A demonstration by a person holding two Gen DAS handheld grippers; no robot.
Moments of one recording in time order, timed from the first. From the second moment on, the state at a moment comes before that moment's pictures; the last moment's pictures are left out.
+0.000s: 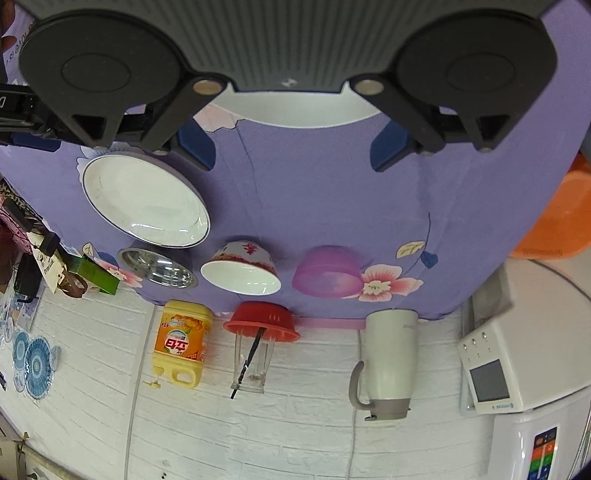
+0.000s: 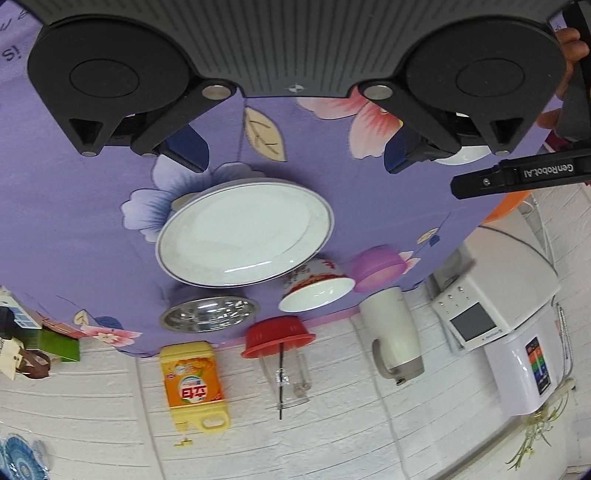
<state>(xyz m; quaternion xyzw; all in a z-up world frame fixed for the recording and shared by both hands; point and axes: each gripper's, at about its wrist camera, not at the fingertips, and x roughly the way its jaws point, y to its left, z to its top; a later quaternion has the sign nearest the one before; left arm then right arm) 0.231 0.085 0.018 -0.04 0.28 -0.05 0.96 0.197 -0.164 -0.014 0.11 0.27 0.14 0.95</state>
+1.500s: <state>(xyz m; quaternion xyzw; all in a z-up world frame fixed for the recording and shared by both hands) 0.393 -0.029 -0.026 -0.01 0.42 -0.05 0.91 0.329 -0.212 -0.040 0.01 0.32 0.07 0.95</state>
